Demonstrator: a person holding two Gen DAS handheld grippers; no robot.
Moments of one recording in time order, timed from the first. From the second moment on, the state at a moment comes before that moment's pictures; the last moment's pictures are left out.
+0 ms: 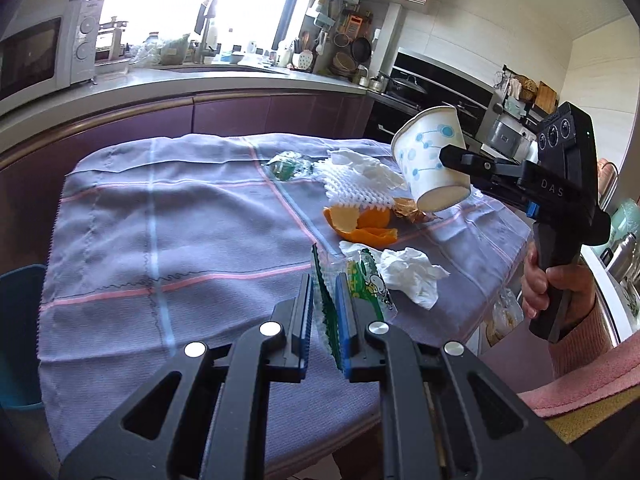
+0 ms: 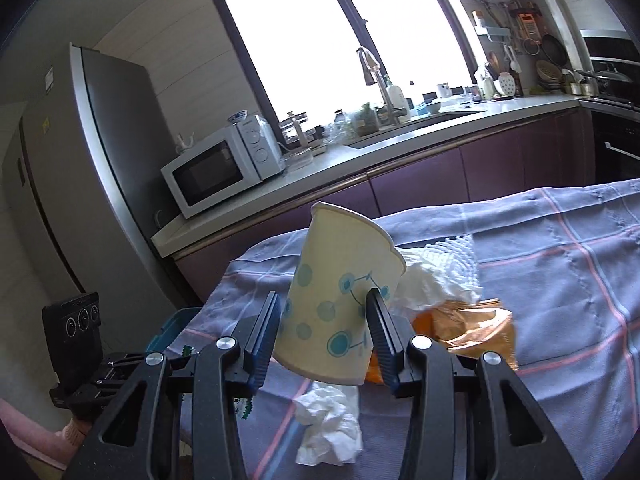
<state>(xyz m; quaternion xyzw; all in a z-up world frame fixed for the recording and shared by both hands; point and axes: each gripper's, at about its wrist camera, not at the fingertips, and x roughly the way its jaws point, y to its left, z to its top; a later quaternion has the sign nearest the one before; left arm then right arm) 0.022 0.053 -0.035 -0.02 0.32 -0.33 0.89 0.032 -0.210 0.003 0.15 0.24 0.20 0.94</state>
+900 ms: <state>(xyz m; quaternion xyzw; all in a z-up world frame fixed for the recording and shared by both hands) 0.001 0.280 -0.008 -0.09 0.27 -0.03 0.96 0.116 0.048 -0.002 0.07 0.32 0.47 0.82</state>
